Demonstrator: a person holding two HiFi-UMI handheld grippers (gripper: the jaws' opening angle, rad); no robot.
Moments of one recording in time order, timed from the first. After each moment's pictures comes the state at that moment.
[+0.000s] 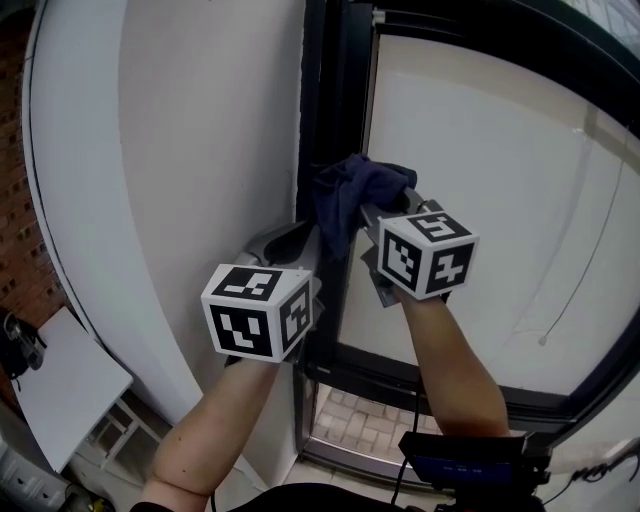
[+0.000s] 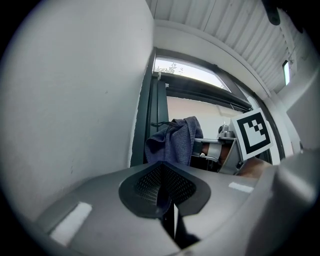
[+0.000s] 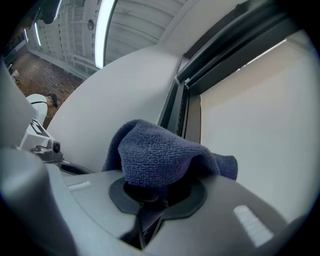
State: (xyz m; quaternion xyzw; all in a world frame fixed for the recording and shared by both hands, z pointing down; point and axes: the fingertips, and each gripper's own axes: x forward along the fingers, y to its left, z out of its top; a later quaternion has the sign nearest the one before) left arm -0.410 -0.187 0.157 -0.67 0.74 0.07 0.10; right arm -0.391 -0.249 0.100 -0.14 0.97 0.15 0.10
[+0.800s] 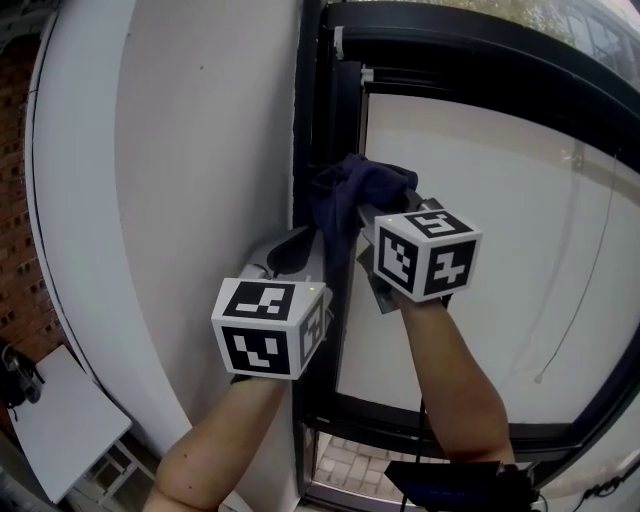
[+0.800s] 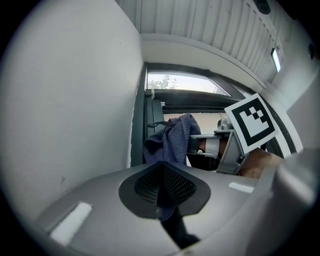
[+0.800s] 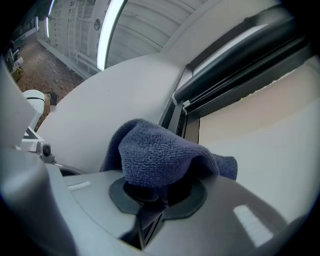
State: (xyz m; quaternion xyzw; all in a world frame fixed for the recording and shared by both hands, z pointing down) left arm -0.410 -0.191 0.071 -0.63 0.75 0.08 0.19; right arm -0.392 -0.246 0.009 -0.16 0.96 0.20 0.14
